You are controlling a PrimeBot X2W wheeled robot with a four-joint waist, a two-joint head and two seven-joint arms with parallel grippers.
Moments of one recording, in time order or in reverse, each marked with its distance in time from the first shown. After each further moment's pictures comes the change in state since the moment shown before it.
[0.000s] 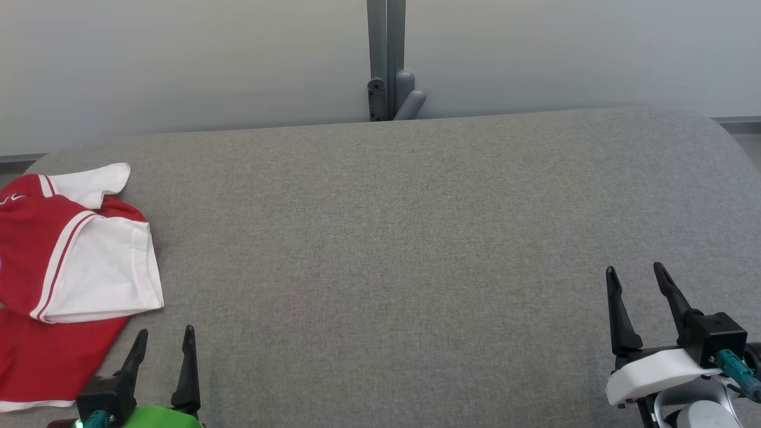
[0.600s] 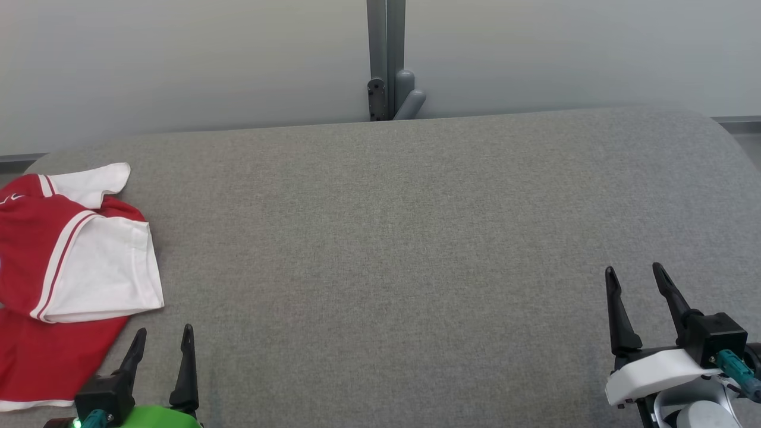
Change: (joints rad) left arm -0.002 0.011 -0.008 -0.001 -0.007 0.000 0.000; right arm 0.001 -0.002 0.006 0.002 0.014 0.000 0.000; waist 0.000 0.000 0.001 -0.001
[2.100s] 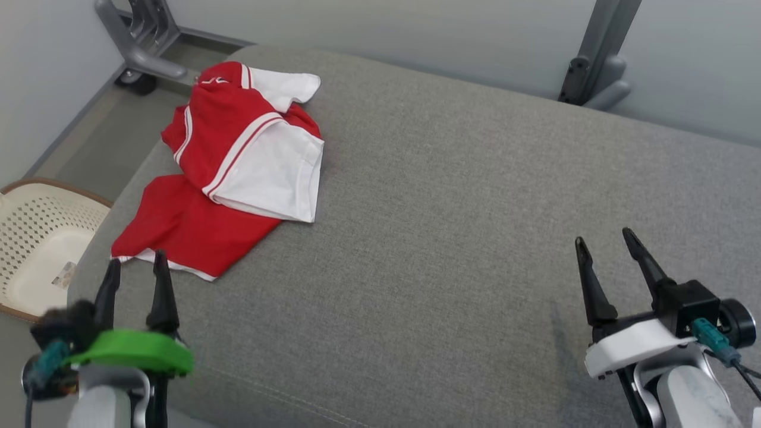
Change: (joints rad) left arm -0.158 -0.019 0.058 0.026 -0.107 0.000 0.001; right arm -0.077 -0.030 0.100 0.006 -0.006 0.000 0.000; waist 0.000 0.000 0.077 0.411
